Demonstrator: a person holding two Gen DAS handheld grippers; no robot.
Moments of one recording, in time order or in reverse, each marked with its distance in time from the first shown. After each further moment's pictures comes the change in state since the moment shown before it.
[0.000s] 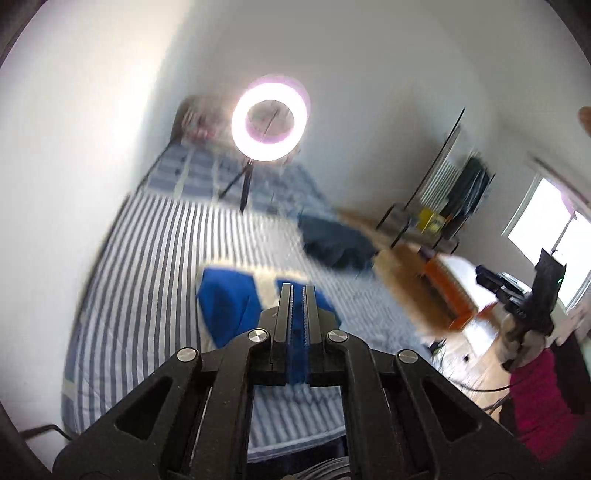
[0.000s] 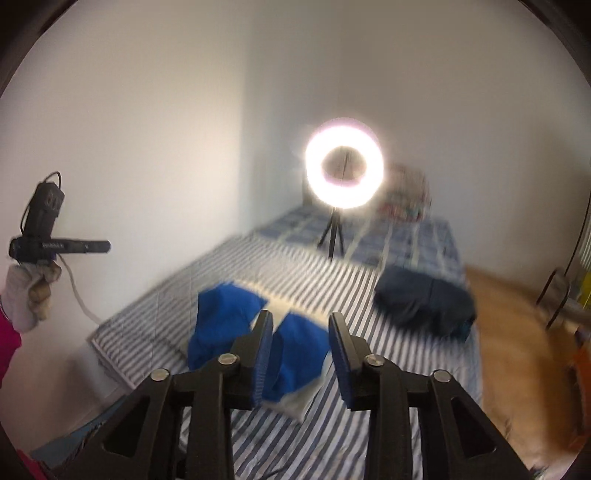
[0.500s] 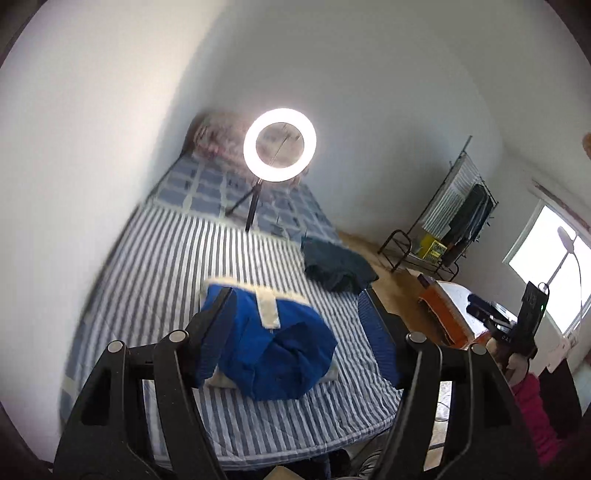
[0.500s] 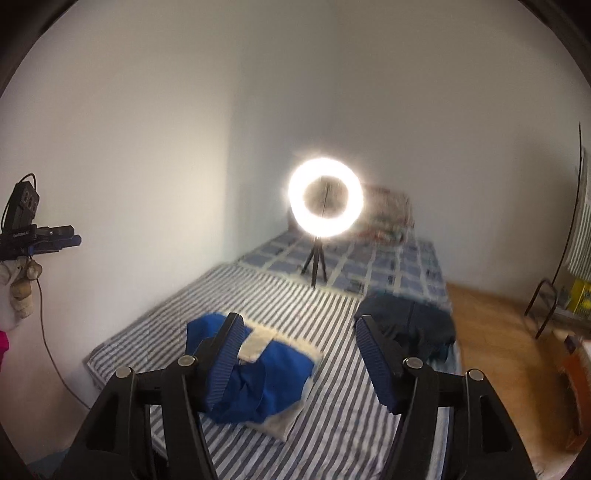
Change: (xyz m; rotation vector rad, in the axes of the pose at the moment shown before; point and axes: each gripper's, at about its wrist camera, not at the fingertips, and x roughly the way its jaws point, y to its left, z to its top) left arm 0.003 0.033 0.003 -0.111 -0.034 0.019; right arm 0.026 -0.021 -0.007 0.076 0.025 -0.009
